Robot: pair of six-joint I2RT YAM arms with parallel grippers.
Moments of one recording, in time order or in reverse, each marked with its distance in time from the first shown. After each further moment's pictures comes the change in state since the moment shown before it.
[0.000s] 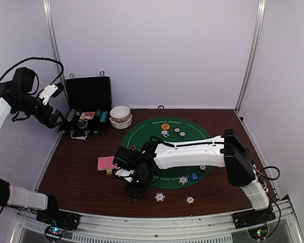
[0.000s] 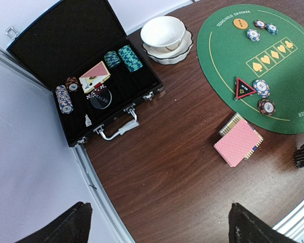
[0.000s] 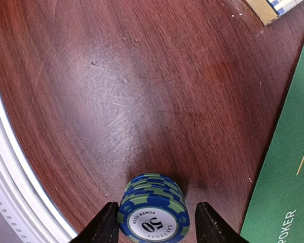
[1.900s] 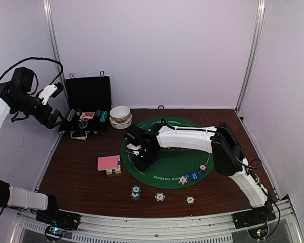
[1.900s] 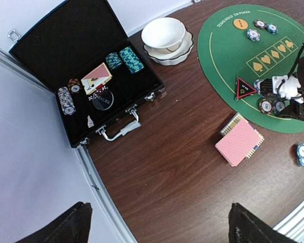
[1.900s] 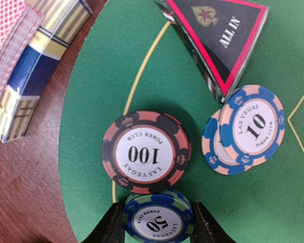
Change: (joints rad) left arm 0.000 -0.011 0.000 0.000 -0.003 0.011; right arm -0.214 0.155 0.209 -0.008 0.154 0.053
